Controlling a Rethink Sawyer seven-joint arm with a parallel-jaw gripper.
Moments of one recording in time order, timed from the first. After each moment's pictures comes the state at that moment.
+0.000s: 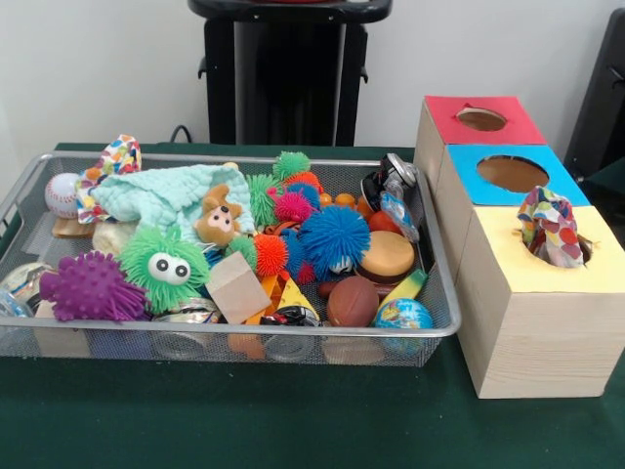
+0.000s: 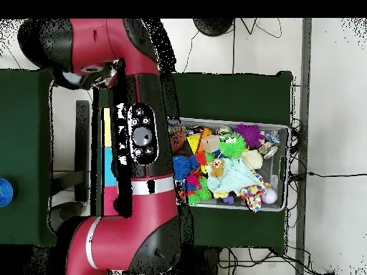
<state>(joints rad) 0.08 0.08 -0.35 -0.05 0.26 1.58 2.40</state>
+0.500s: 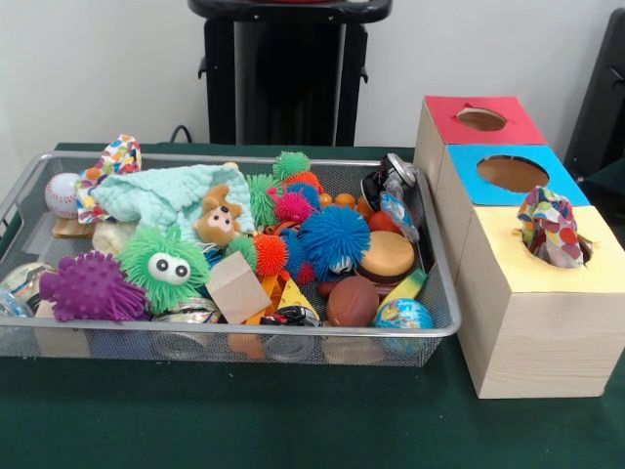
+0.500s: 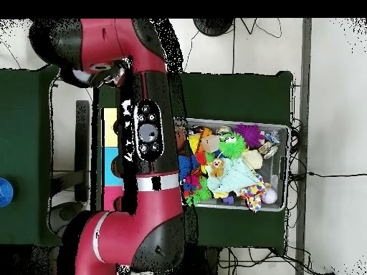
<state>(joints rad) 0.05 0.12 -0.48 -0.07 0.35 1.57 2.40</state>
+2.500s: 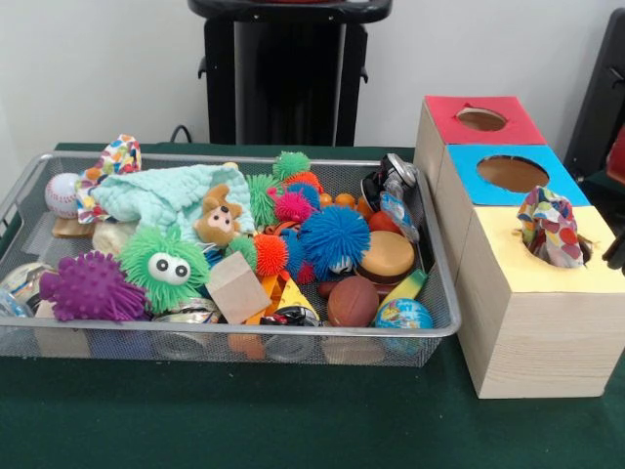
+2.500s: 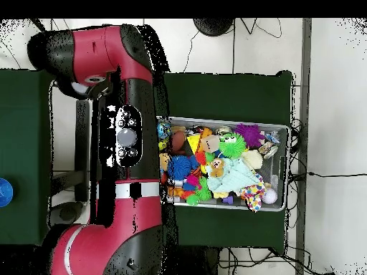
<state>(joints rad) 0.13 0.02 -0.48 0.21 0.29 1.48 2.36</state>
